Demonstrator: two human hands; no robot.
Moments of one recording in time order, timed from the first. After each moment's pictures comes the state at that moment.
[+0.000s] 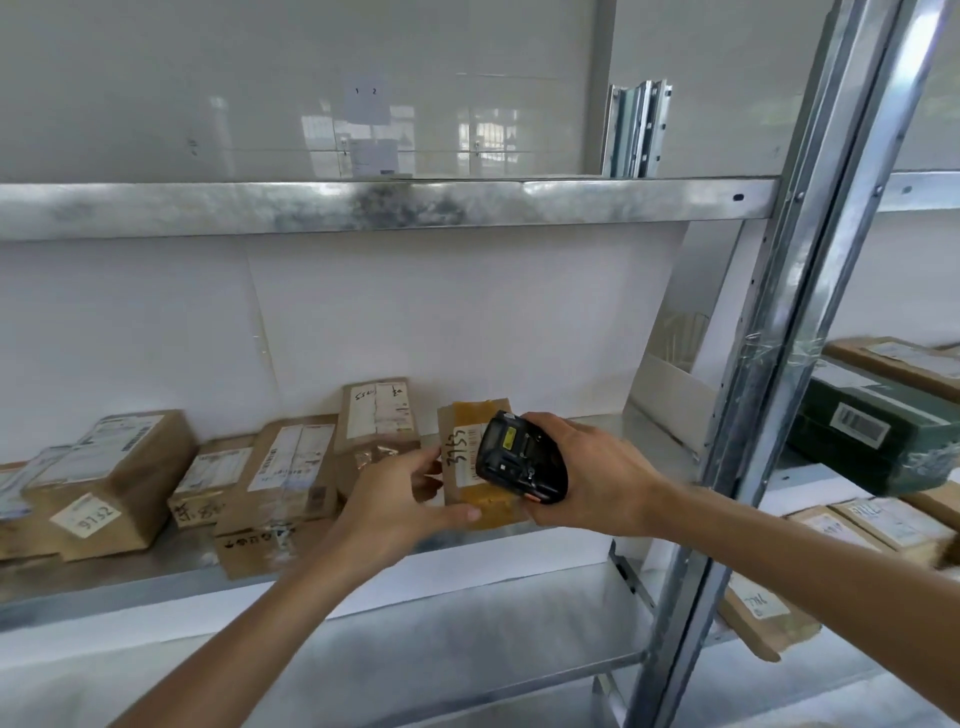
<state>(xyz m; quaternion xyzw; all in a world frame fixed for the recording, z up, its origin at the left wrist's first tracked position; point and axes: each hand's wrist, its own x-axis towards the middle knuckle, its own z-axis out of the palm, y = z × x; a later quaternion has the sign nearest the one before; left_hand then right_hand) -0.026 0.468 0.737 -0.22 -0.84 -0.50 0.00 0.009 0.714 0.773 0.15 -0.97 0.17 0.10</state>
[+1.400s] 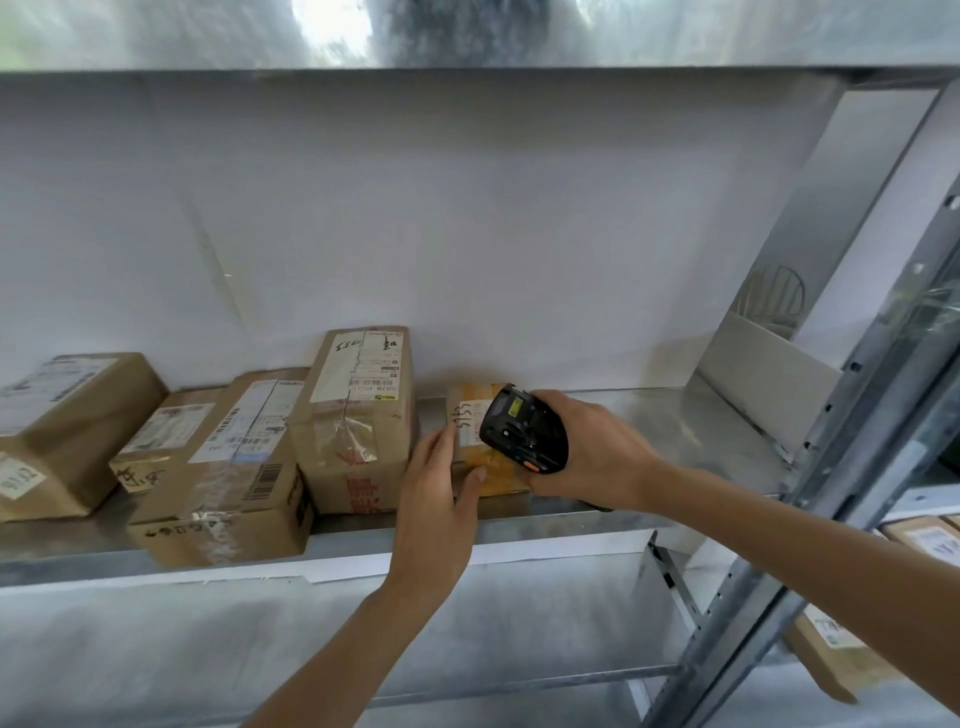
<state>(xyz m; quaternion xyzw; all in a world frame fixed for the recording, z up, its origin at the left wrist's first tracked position) -0.089 0.544 0.639 -0.09 -0.87 -0.45 0.17 -0.124 0.741 0.688 0.16 -0.96 0.23 0.08</state>
